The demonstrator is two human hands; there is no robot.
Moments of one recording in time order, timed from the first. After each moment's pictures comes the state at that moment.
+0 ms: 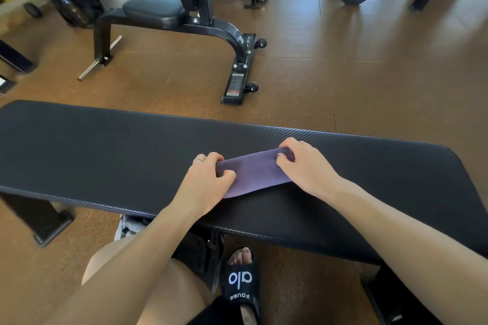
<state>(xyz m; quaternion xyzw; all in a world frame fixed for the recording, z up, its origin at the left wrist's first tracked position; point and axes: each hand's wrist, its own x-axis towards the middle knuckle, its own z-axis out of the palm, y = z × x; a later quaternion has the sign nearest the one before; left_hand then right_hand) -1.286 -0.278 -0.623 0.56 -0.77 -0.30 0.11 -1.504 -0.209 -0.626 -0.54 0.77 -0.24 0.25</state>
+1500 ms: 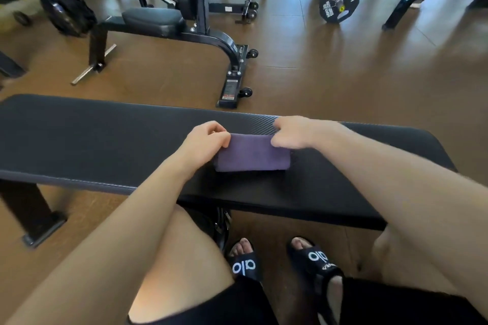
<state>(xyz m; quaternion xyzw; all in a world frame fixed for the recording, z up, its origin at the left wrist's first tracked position) -1.265 -0.292 -0.588 0.51 -0.70 -0.47 0.18 -1.466 -0.228 -0.565 -0.55 0.80 0.01 0.25</state>
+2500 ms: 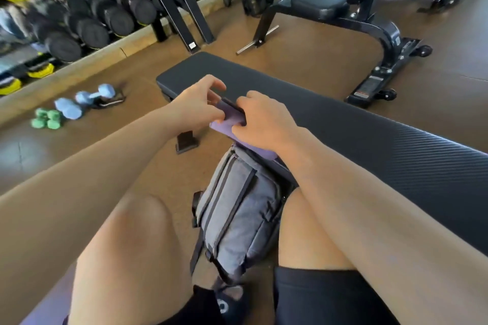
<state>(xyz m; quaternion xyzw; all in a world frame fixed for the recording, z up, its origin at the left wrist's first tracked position) -1.128 -0.218 -0.499 0.71 -0.65 -0.23 0.17 -1.292 -0.245 -0.562 -0.86 0.43 -0.23 0.12</state>
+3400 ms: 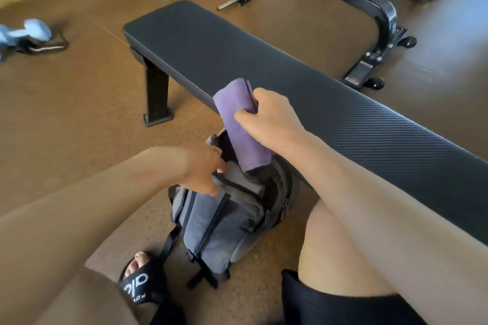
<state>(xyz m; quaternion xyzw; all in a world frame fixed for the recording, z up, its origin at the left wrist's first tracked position) -1.066 -0.222 -0.610 0.49 -0.79 -0.18 -0.31 -1.226 -0.269 -0.588 -0.74 0.58 -0.20 0.28</state>
